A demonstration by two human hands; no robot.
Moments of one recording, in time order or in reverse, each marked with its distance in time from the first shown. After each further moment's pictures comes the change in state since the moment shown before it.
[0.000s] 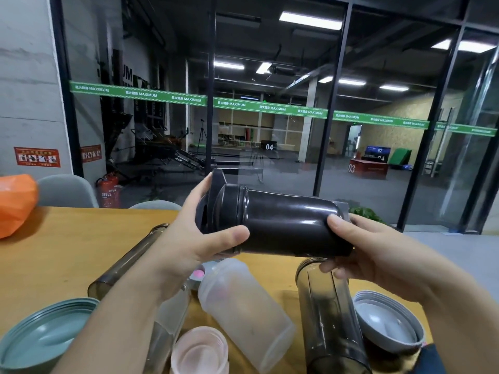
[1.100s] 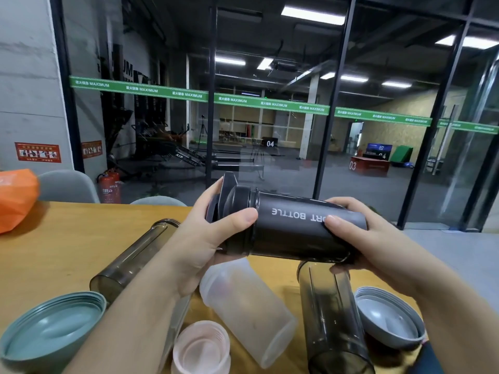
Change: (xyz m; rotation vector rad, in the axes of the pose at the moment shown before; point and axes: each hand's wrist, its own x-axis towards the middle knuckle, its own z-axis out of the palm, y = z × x) left_hand 0.003 0.000 0.014 -0.112 0.013 -0.096; right_hand 0.010 0.011 -0.001 -0.064 0.084 -0.218
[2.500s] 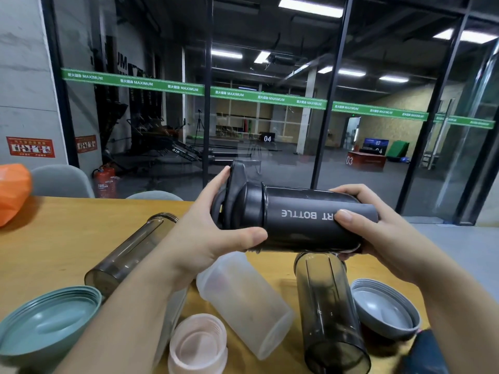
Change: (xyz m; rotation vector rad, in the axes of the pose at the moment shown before) left_hand -0.002 -0.004 -0.003 0.218 -0.064 0.142; right_hand 0.001 0.004 -0.015 -0.068 -0.016 -0.087
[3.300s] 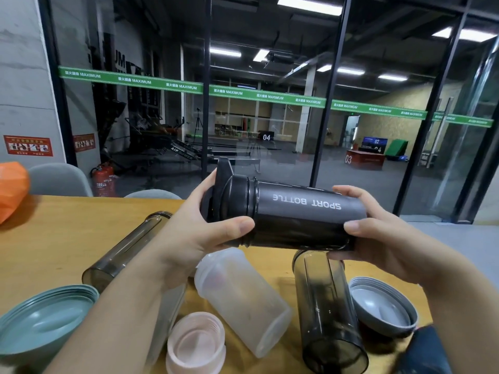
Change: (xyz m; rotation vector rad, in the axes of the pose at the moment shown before) left_hand 0.003 -0.005 -0.005 -0.130 0.004 -0.038; right_hand 0.001 0.006 -0.011 0.273 -0.105 0.219
